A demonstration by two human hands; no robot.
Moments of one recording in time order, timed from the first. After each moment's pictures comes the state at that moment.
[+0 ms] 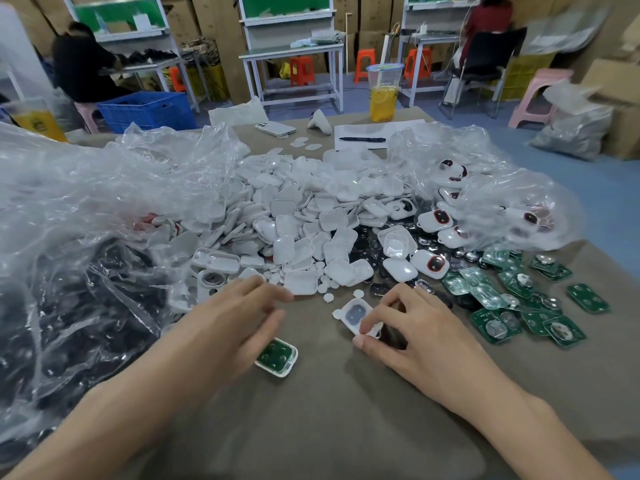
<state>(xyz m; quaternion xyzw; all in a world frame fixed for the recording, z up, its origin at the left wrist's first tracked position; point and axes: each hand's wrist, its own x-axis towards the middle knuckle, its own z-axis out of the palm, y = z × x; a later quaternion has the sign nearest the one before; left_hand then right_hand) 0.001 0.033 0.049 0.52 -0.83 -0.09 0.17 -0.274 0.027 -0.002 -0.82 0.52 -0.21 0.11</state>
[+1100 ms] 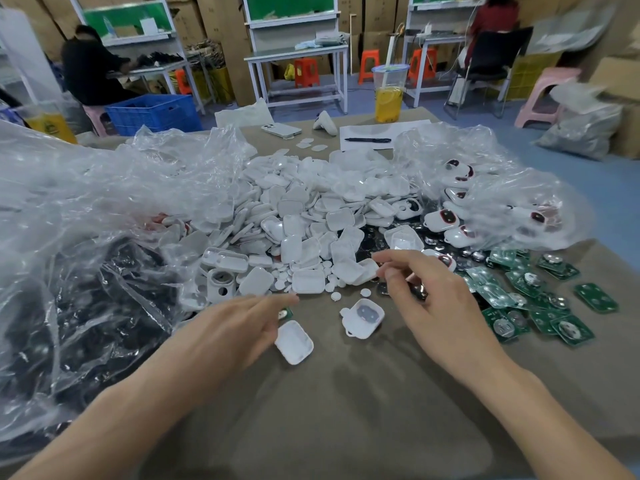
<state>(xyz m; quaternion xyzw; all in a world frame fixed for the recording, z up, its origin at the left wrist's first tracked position) 0.002 0.049 0.058 0.51 -0.85 -0.04 0.16 -0.262 0.015 0.020 -0.71 0.50 -0.44 0.23</state>
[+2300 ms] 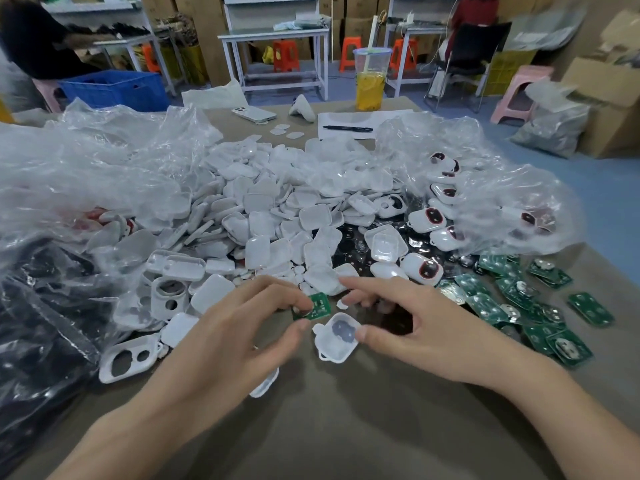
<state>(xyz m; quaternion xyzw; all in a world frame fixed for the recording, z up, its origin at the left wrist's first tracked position) -0.033 0.012 0.024 0.47 -0.80 -0.18 0.31 -0.297 -0.017 0.013 -0.79 0.44 -0.22 0.35</state>
